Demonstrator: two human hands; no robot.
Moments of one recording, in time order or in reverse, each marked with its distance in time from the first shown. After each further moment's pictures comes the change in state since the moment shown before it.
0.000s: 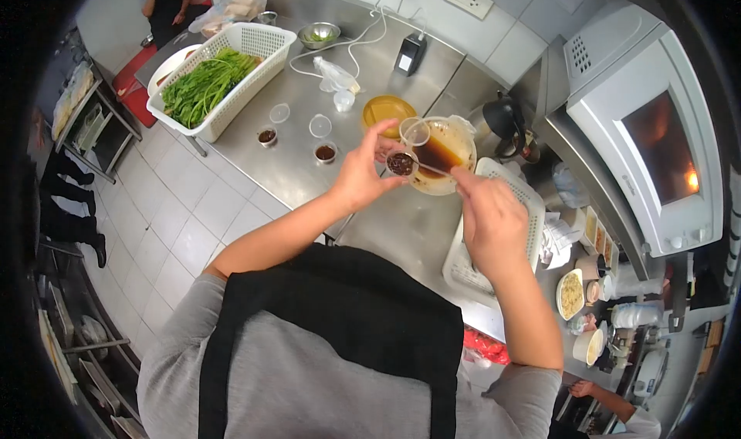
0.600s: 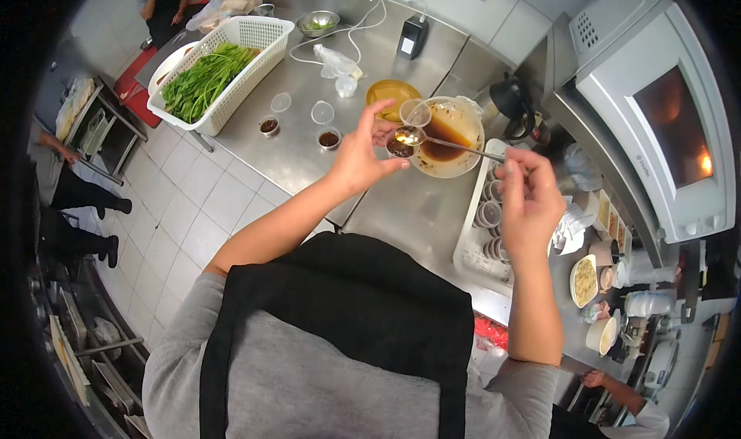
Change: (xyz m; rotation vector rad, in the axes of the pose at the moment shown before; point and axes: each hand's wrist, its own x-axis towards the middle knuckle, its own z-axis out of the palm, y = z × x) left_hand 0.000 -0.002 -0.006 0.015 -0.031 -0.045; right_hand -0.028 0.021 0.011 0.467 0.268 0.611
